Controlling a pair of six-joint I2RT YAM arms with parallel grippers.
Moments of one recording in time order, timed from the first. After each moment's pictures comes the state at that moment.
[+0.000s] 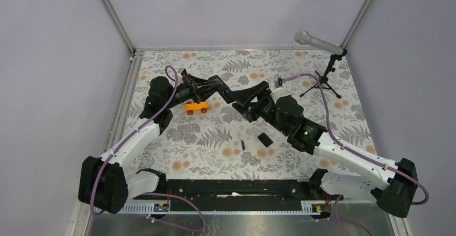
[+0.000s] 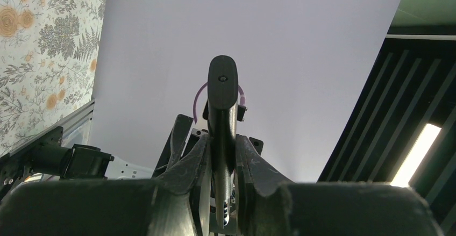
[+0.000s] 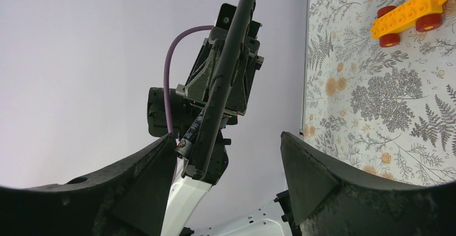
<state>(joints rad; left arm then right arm) -0.31 1.17 0.75 0.39 0.71 -1.88 0.92 1.05 0.84 0.11 0.16 1.44</state>
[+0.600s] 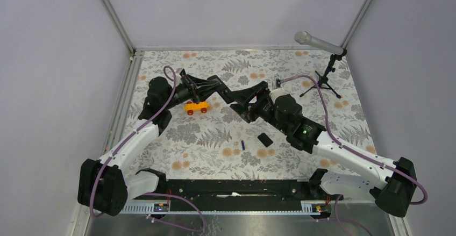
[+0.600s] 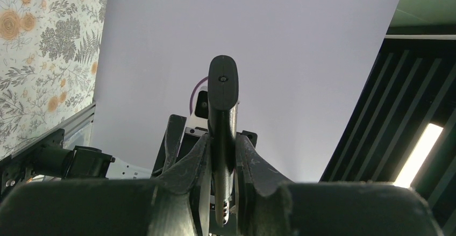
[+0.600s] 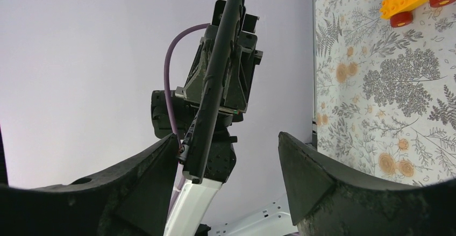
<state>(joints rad) -0.31 1.15 0.75 0.38 0.71 -1.87 0.90 1.07 0.84 0.11 0.11 1.52</state>
